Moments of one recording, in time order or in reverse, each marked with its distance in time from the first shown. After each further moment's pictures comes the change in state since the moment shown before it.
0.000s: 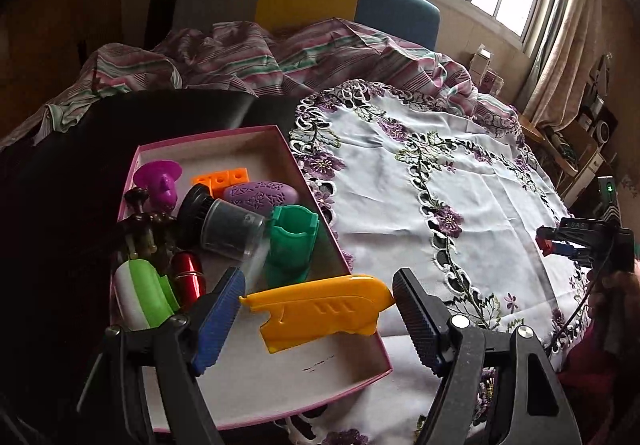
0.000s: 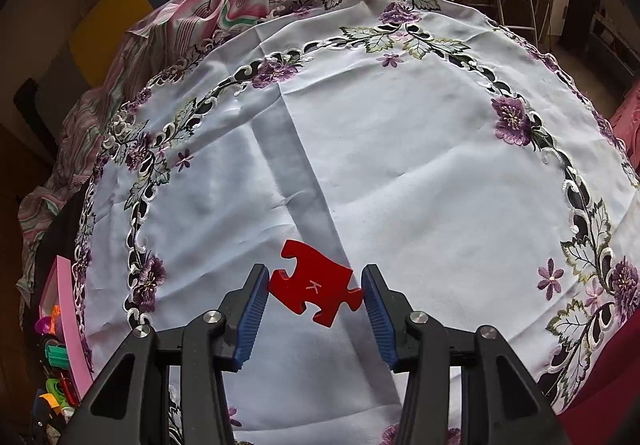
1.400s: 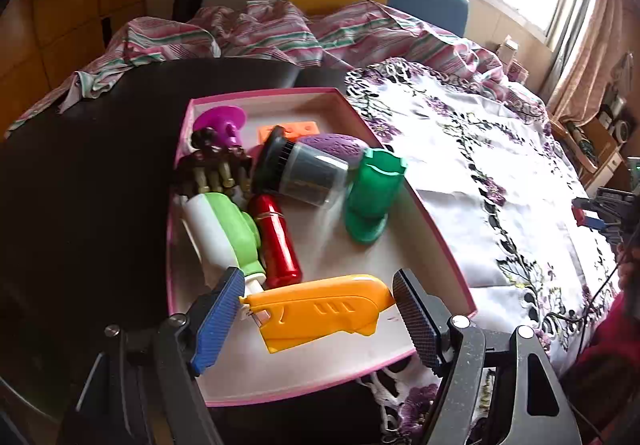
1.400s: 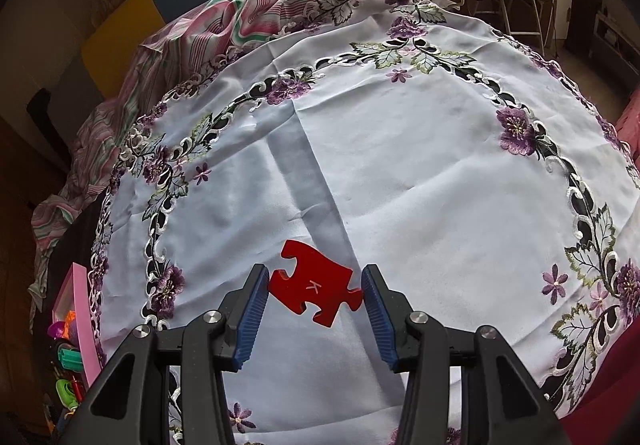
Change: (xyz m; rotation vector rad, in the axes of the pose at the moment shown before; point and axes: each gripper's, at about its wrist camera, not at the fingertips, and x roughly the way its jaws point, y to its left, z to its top) left arm -0.004 0.054 -0.034 -0.034 0.059 0.049; right arm -0.011 0.001 -0.001 0.006 -0.051 0.054
